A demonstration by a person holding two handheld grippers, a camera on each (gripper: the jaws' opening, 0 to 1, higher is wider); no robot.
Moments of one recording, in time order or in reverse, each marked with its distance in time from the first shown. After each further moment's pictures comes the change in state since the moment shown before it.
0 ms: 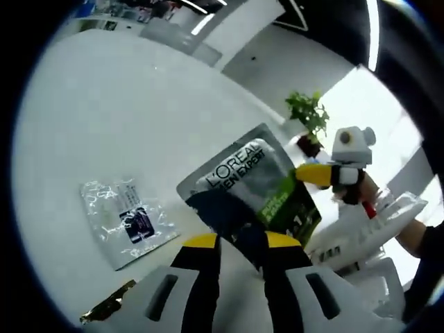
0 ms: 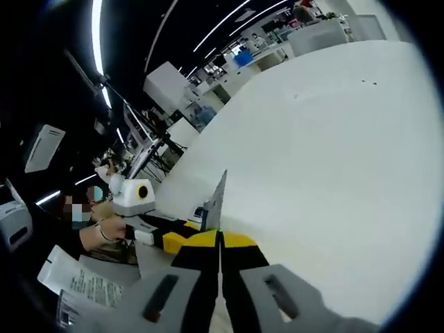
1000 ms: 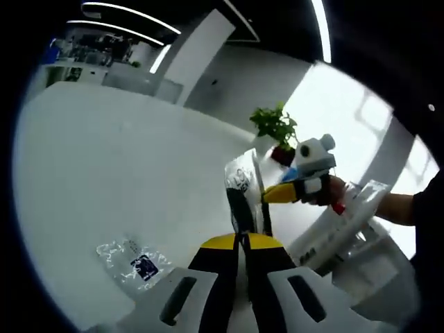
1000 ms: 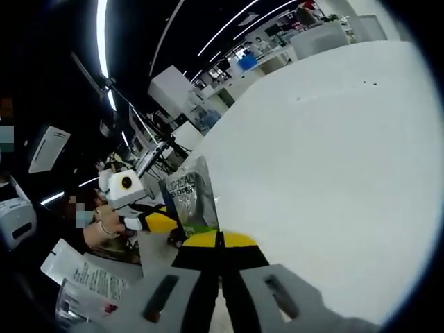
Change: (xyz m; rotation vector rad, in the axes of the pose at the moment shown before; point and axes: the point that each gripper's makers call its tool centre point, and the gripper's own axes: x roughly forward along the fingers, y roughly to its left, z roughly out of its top) left arm -0.028 -0.026 0.041 0.296 -0.138 -0.104; right arm -0.005 -0.003 -0.006 -0.017 0.027 0.003
